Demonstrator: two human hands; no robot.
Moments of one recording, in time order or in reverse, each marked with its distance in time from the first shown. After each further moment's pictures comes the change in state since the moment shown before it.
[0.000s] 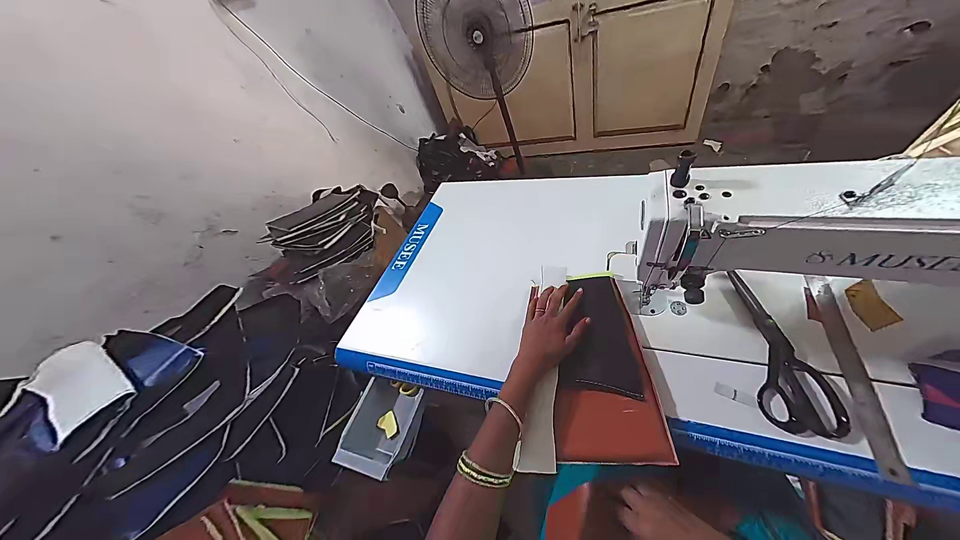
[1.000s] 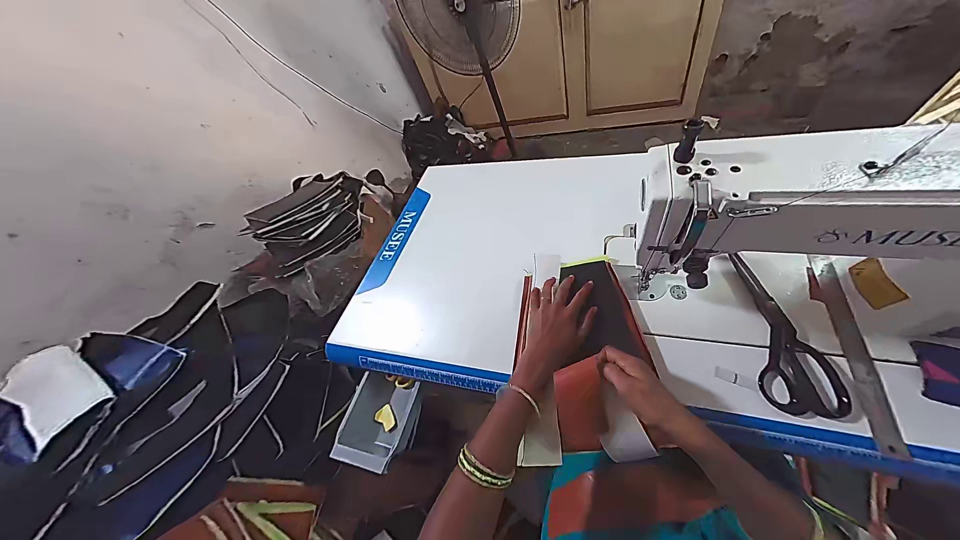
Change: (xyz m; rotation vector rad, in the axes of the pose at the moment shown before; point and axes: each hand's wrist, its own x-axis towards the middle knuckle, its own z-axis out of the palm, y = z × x) left_hand -0.002 0.022 0.008 0.104 0.087 0.037; right_hand 0.081 -0.011 -0.113 0.616 0.464 0.290
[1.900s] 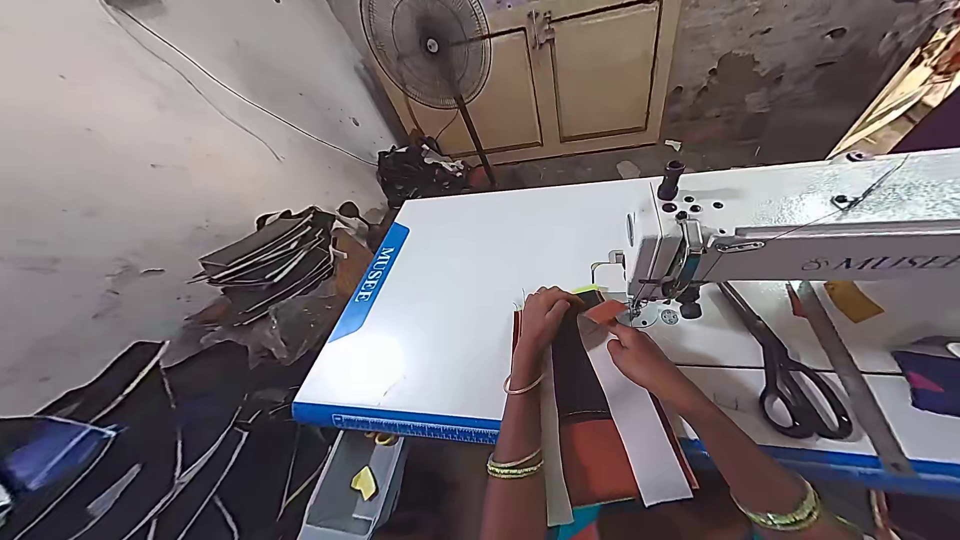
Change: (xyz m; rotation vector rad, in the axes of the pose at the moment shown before) left_hand 0.063 -0.038 -0.005 -0.581 0.025 0.070; right_hand 0.056 -0.027 -0.042 -0.272 0.132 0.229
